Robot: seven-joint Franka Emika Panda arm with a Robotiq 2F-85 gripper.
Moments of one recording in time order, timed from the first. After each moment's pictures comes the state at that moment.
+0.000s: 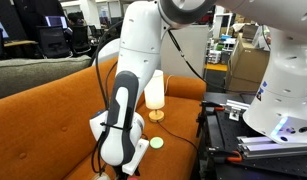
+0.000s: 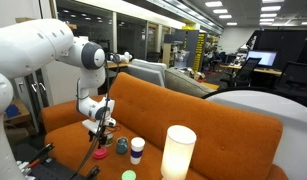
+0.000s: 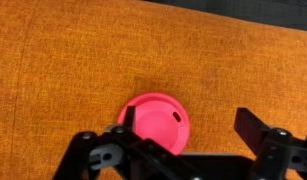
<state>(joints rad) 0.13 1.20 0.16 -1.73 0.13 2.66 0.19</state>
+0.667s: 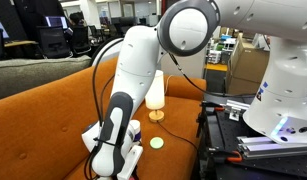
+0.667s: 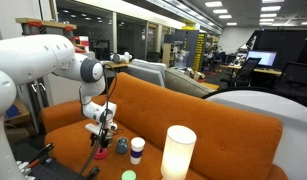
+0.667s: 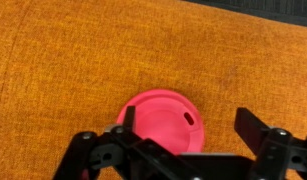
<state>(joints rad) 0.19 1.37 0.11 -1.45 0.12 2.45 0.19</state>
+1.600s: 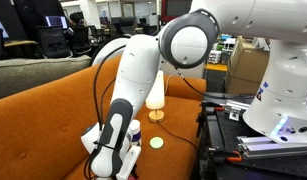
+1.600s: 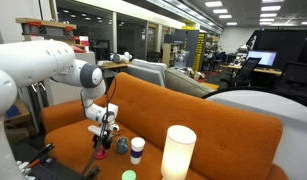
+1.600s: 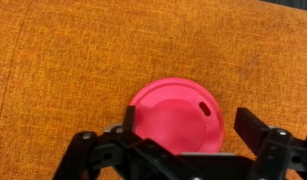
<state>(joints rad) 0.21 1.45 0.08 -1.34 0.12 2.39 0.20</state>
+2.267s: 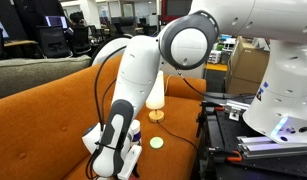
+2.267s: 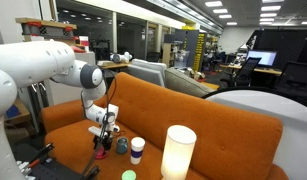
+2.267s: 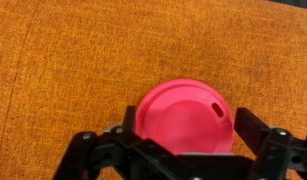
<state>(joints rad) 0.21 1.46 0.07 -1.33 0.12 2.39 0.20</state>
